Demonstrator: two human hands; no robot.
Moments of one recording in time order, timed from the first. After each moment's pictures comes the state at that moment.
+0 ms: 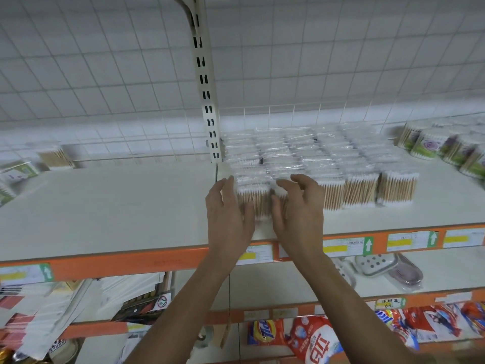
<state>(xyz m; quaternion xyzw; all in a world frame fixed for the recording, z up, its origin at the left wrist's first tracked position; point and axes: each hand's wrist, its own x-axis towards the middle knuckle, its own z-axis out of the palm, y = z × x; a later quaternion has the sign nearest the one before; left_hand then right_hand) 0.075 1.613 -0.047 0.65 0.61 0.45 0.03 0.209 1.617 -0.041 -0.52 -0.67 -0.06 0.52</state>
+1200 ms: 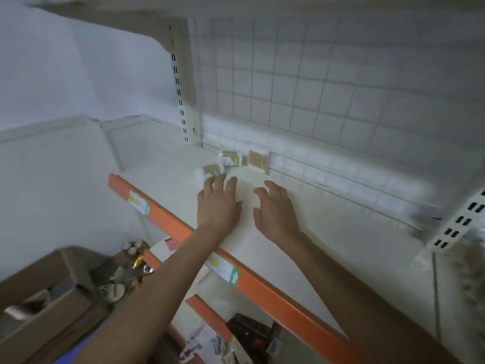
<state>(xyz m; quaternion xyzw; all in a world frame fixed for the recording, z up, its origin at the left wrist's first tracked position) -0.305 1.600 -0.023 0.43 0.88 0.15 -0.13 -0.196 1.691 -0.029 -0.27 -0.94 0.06 0.22</state>
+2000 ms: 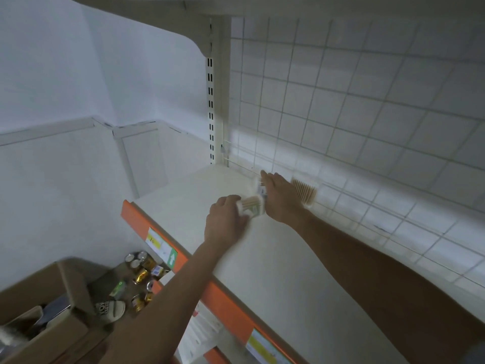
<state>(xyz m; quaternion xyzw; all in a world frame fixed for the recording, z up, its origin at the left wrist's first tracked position) -0.461 1.633 -0.052 0.37 0.86 0.35 0.03 -0.395 1.787 -0.029 -0.23 -0.97 0.02 0.12</state>
